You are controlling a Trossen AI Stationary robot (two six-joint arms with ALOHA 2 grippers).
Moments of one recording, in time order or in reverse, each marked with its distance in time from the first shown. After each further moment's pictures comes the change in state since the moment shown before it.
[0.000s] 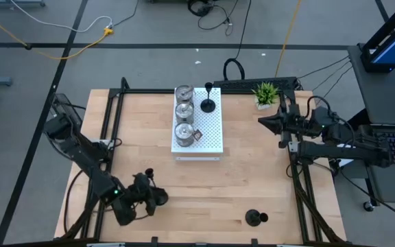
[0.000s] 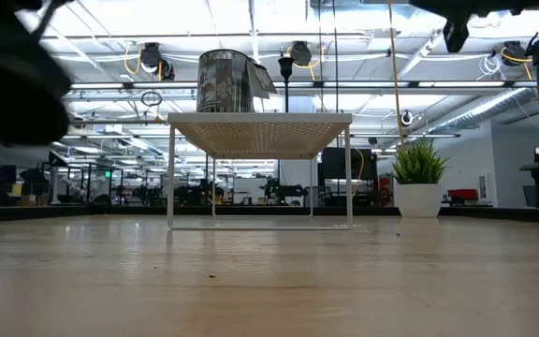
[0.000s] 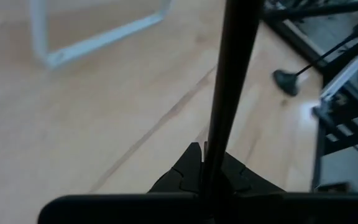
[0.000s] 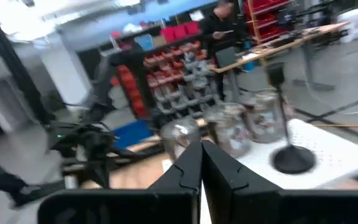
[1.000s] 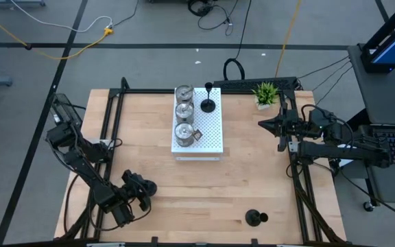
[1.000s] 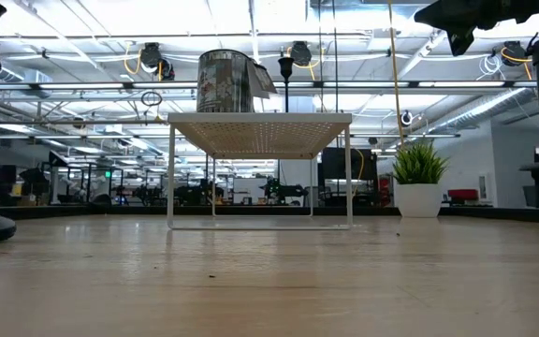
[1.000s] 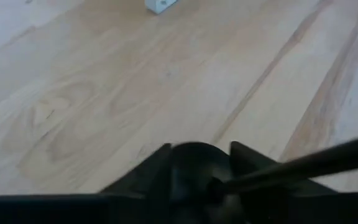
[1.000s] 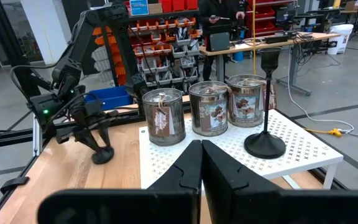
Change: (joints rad) left arm -0.092 0.139 0.000 -0.477 0.097 -0.253; right arm 0.000 -0.028 0.000 -0.132 0.010 -0.222
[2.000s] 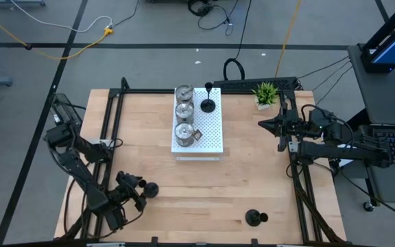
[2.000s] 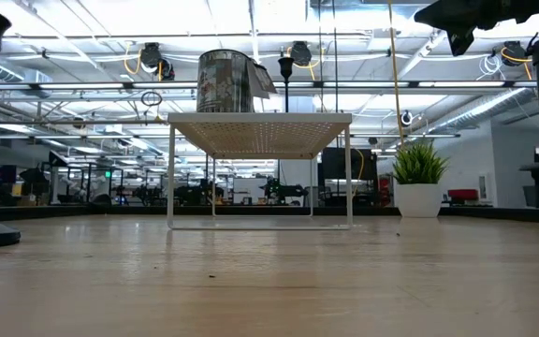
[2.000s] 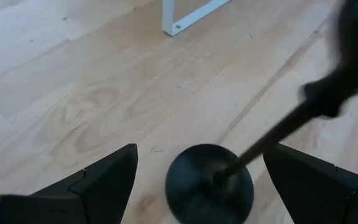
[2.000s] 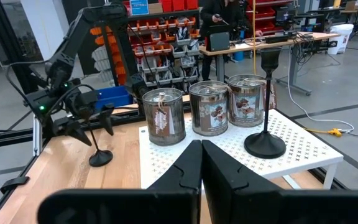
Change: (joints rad) left arm -0.079 0.000 0.079 -0.222 -0.058 -0.229; right arm 0.000 0.000 0.000 -0.001 0.000 0.000
